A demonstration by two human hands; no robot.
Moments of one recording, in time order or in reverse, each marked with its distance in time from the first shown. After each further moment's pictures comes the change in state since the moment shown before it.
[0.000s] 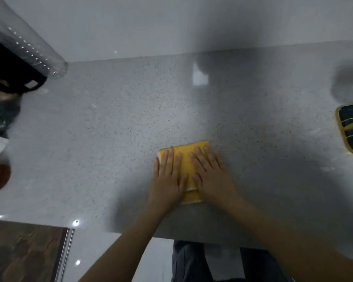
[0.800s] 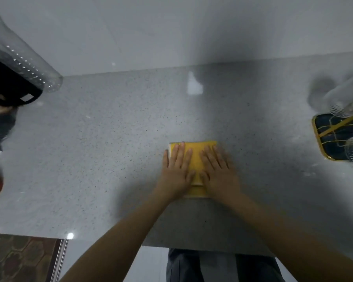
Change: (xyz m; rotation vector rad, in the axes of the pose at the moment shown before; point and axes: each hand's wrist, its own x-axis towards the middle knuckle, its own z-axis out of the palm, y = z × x) left_hand 0.054 0.044 -0.013 0.122 -0.183 0.107; right_hand -0.004 0.049 -0.022 -0.004 -0.055 0.153
